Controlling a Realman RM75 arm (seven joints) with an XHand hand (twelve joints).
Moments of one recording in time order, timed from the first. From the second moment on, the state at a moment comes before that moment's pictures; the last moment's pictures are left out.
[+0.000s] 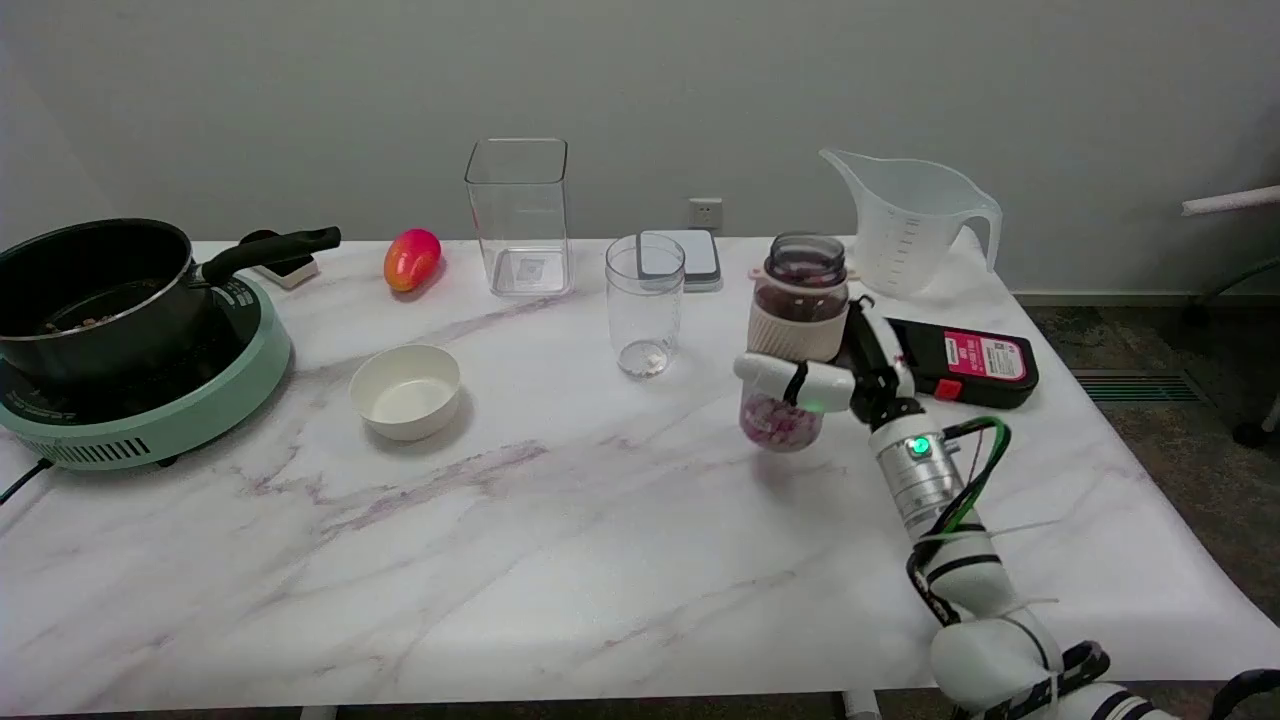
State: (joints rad) arm -0.11 -1.18 -1.83 1.26 0.81 0.78 1.07
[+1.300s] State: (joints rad) arm 0.34 -0.92 -1.77 1.33 0.31 0.37 0.82
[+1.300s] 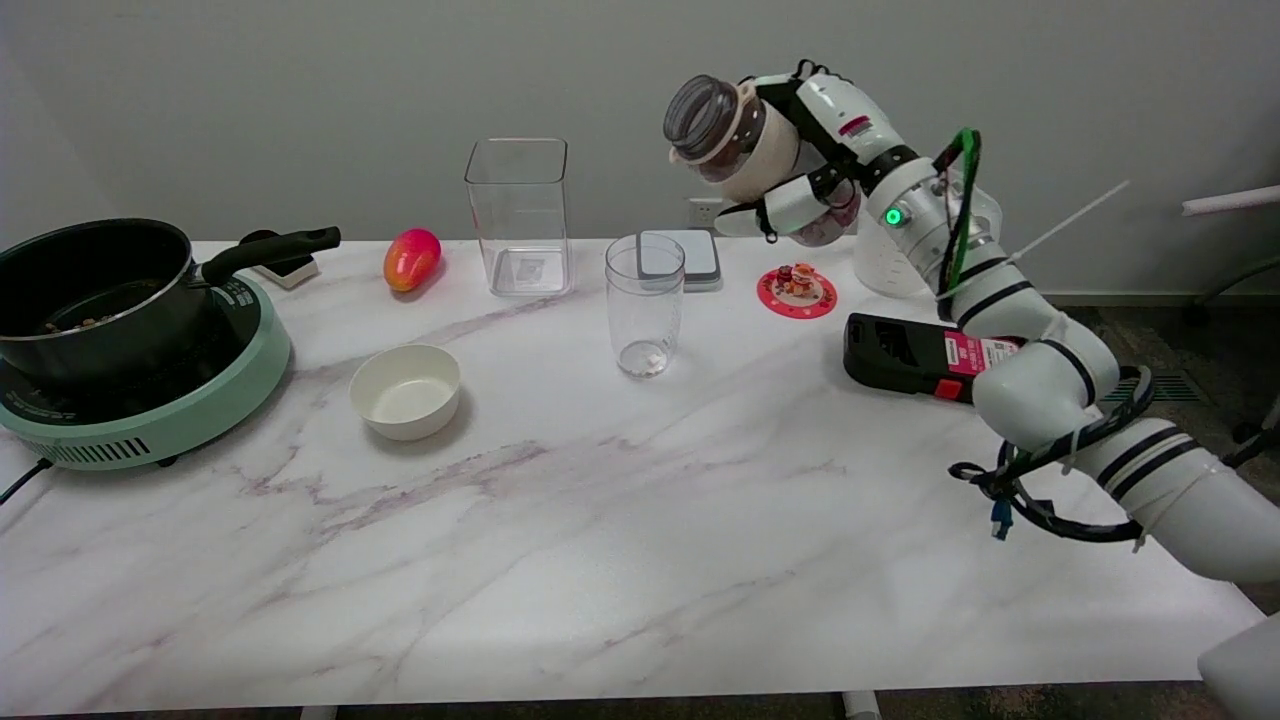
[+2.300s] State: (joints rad) arm 0.46 -0.79 -1.89 1.31 0.06 0.09 0.81
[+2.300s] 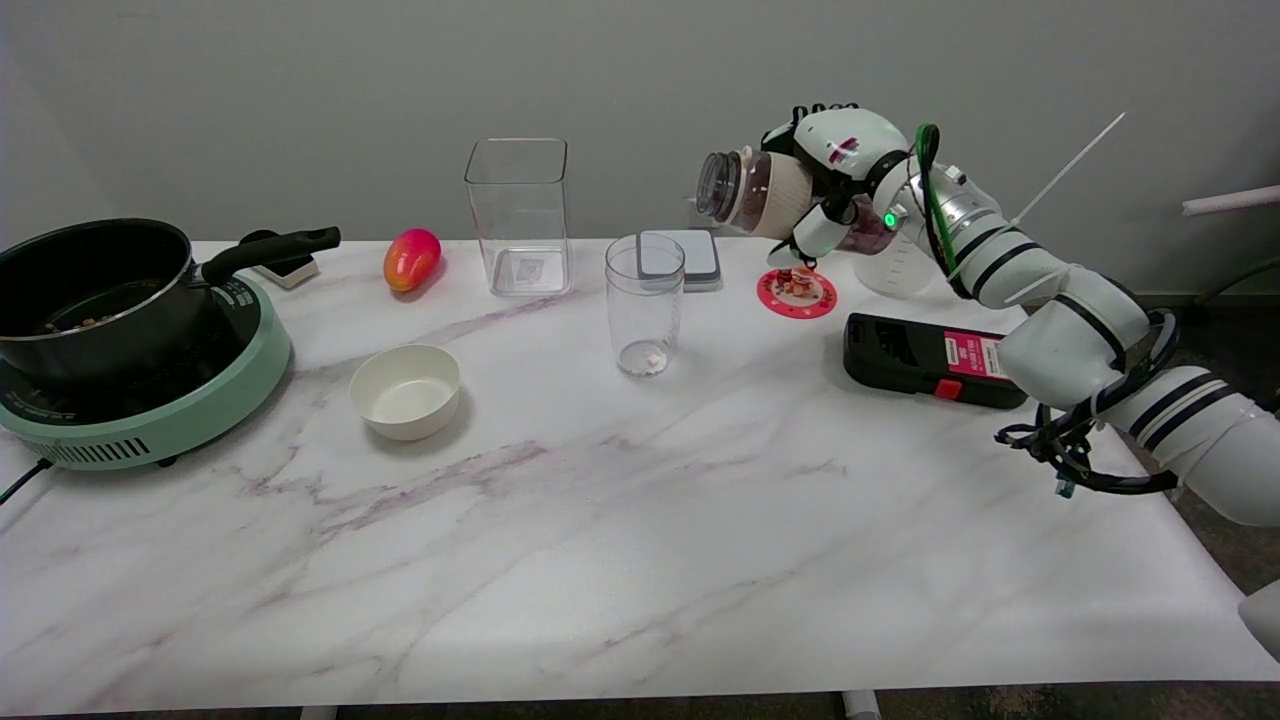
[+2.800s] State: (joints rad) arm 0.46 -0.78 -1.89 1.34 -0.03 0.06 0.79
